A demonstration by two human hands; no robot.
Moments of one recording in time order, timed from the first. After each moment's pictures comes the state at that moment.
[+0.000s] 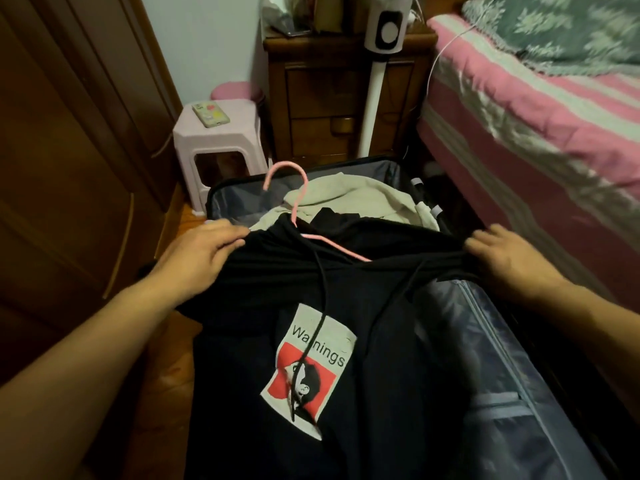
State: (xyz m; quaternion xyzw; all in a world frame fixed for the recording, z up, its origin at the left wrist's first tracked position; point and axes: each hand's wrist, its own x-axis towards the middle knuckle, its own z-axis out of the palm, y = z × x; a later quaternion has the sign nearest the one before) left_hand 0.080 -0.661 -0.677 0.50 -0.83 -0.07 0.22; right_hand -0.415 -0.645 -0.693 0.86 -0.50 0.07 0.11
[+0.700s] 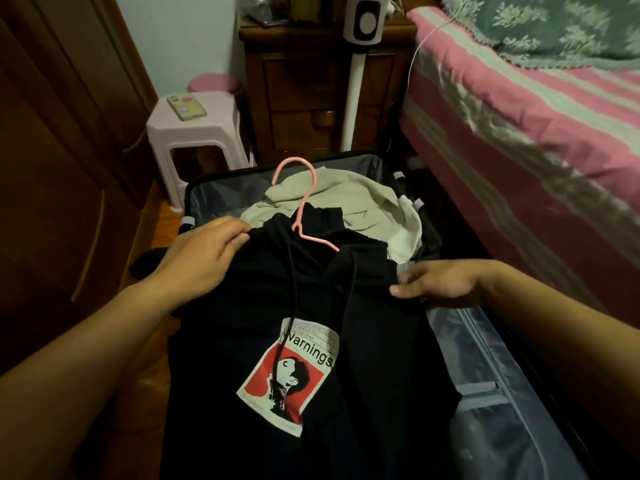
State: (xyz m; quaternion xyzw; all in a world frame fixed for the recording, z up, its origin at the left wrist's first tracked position) left_hand 0.032 -0.660 -0.680 0.54 -0.82 -0.08 0.18; right_hand -0.358 -0.641 -0.702 0.52 -0.55 0.02 -0.65
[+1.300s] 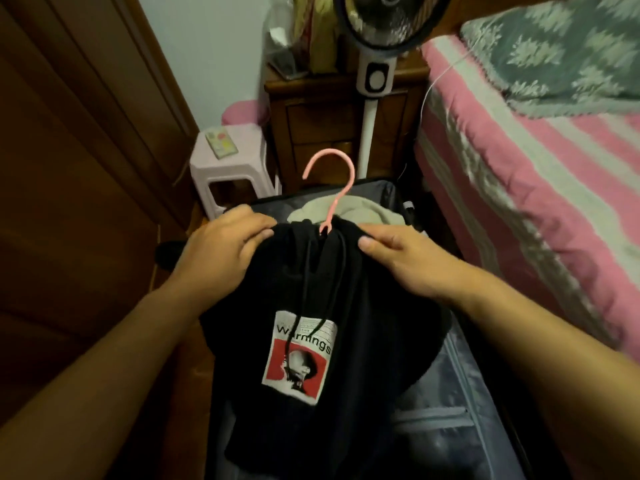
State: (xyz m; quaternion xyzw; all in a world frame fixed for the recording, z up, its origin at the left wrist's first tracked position) left_hand -0.018 -0.650 -0.480 0.54 -0.82 -0.05 0.20; right_hand -0.312 -0.666 -0.496 0.73 -0.46 0.24 -0.44
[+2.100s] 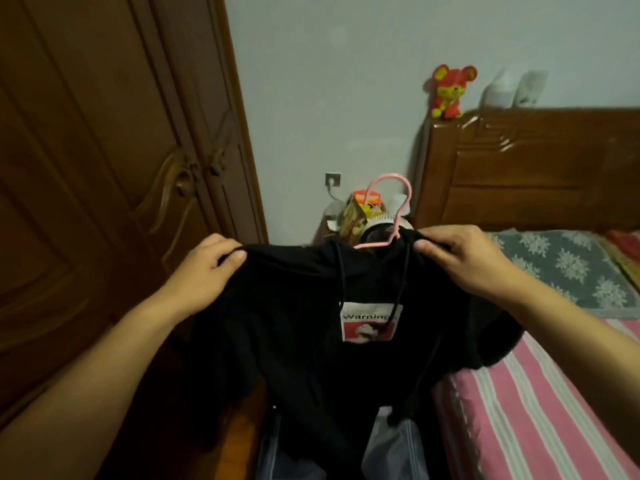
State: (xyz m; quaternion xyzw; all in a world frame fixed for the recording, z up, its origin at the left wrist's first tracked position) left_hand 0.010 -0.500 0.085 0.65 -0.67 -0.16 0.32; right_hand -0.389 -0.591 0.100 0.86 -0.37 0.33 -0.14
